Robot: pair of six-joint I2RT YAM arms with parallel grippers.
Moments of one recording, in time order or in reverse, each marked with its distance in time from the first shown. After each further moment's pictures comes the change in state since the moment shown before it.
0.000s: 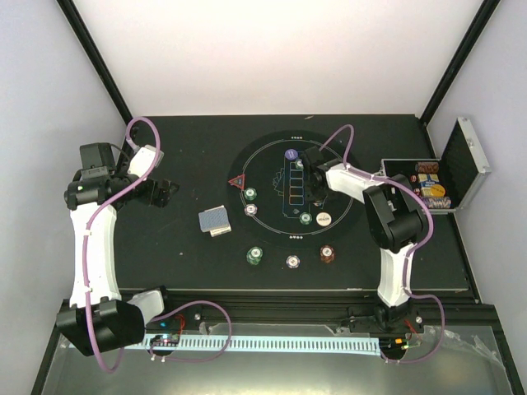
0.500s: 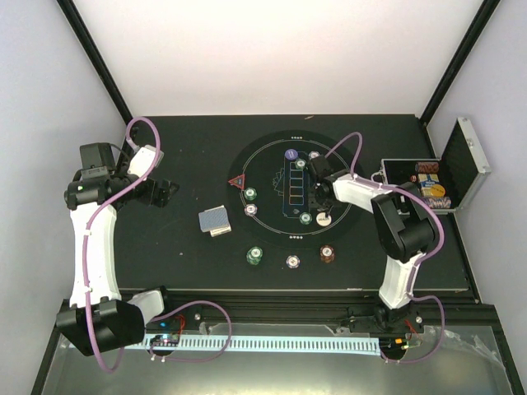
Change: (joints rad) left arm 0.000 0.000 0.000 0.000 0.000 0.001; right arm -0.001 -0.108 -0.177 0.135 -0.018 0.016
